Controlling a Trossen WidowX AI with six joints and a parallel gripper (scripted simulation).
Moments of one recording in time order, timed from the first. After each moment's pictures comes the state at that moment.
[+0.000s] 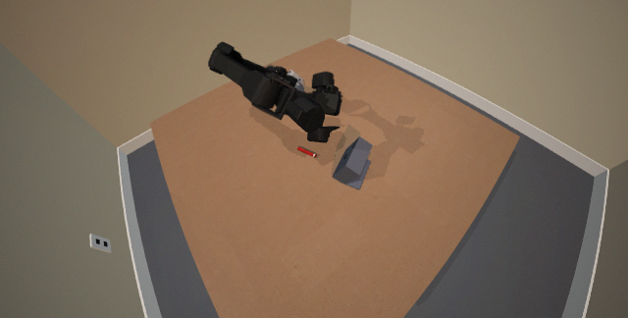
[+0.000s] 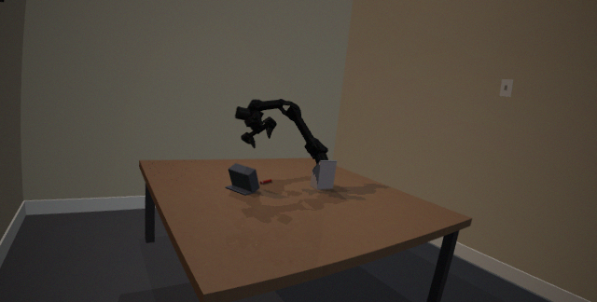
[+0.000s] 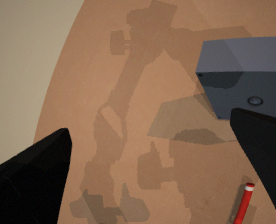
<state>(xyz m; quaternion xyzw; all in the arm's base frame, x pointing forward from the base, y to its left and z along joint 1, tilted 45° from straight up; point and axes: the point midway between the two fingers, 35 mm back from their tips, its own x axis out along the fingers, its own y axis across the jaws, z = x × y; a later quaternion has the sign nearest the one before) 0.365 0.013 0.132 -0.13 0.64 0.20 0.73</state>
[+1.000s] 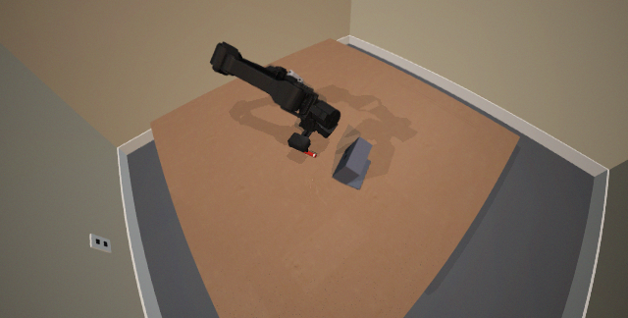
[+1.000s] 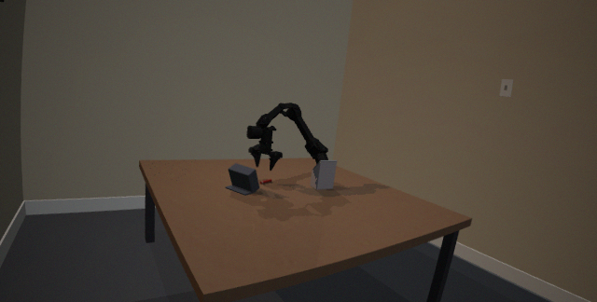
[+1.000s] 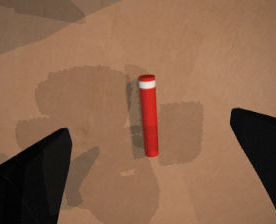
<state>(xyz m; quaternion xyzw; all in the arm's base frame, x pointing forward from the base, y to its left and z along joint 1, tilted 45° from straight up) 0.299 -0.105 0.066 -0.36 0.72 -0.15 0.58</state>
